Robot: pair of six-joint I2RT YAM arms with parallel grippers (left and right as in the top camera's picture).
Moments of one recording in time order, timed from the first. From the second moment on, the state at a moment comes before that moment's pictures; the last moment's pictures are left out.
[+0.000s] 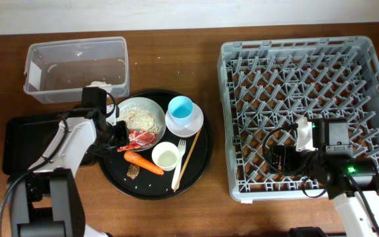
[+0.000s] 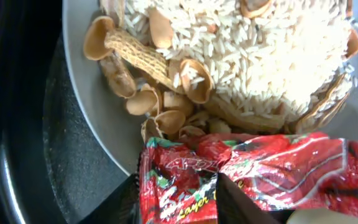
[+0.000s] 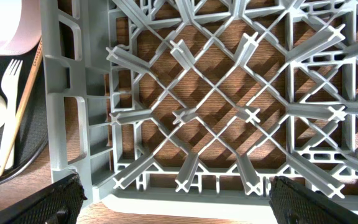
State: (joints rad) left arm 0.02 1.71 1.05 -0.76 0.16 -0.18; right arm 0.00 0.99 0.90 -1.06 -0.17 0.11
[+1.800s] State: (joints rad) left arm -0.25 1.81 1.57 -0.86 0.46 -0.16; right arm 0.00 0.99 0.90 -0.94 -0.22 0.10
